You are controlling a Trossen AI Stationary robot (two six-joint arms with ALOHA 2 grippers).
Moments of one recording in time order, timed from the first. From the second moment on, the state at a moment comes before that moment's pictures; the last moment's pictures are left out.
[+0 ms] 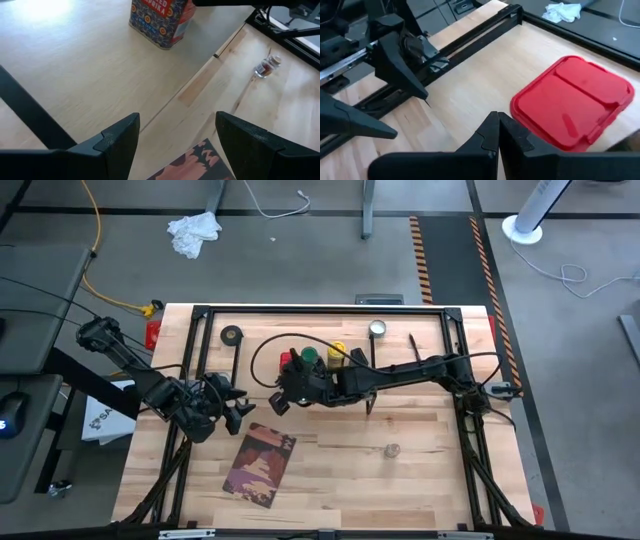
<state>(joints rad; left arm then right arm) -0.68 0.92 0.74 -0.80 -0.85 -1.22 0.14 2.12 1.97 -0.53 0.54 0.63</state>
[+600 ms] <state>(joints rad) -0.68 0.92 0.74 -0.81 -0.81 -1.20 0.40 2.03 2.19 -1.55 0.45 0.91</state>
